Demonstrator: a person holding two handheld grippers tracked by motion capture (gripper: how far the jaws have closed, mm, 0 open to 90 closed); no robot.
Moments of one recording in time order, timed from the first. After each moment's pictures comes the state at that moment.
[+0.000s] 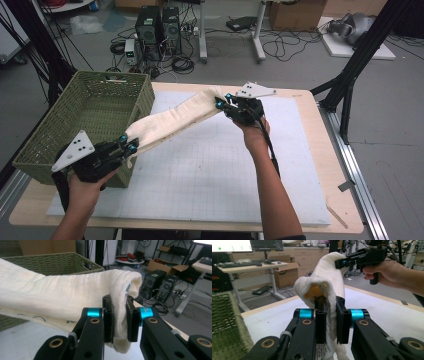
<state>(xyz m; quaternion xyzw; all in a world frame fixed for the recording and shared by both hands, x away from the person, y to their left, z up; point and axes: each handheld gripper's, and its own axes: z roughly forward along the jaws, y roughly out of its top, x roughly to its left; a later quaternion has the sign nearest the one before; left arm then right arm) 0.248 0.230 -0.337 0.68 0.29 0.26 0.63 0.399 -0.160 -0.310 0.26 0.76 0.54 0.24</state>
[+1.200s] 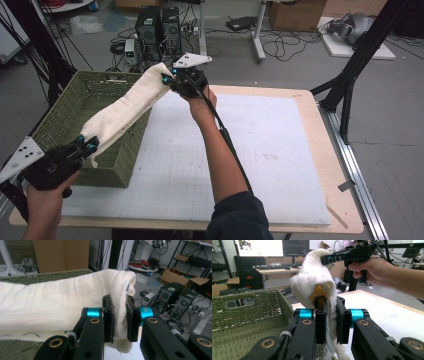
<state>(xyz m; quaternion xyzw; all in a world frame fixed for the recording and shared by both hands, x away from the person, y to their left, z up) 0.221 0.299 -0.329 0.63 0.35 0.31 0.61 0.456 -0.018 -0.274 0.21 0.77 0.55 0.23</state>
